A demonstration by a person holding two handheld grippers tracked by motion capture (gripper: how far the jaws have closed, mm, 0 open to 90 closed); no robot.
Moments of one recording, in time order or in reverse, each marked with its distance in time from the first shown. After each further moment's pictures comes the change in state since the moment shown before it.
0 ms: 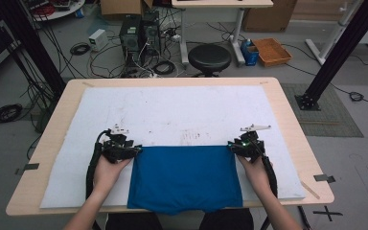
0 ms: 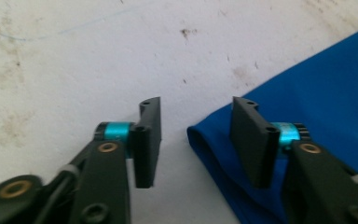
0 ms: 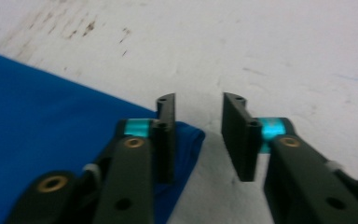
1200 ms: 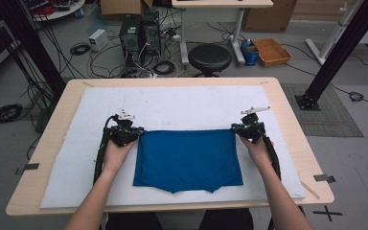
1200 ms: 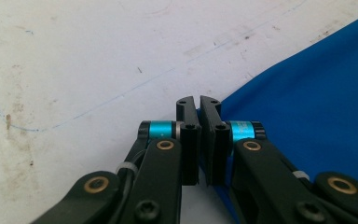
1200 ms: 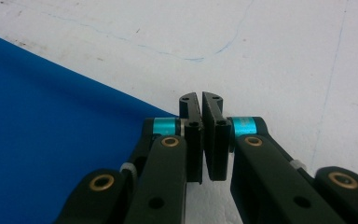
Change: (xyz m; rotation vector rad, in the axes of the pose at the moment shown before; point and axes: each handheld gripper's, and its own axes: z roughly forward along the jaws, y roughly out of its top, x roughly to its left) left arm 0.020 0.040 0.033 -0.064 0.011 0.045; right arm -0.040 0.046 0.026 -0.016 0.030 -0.074
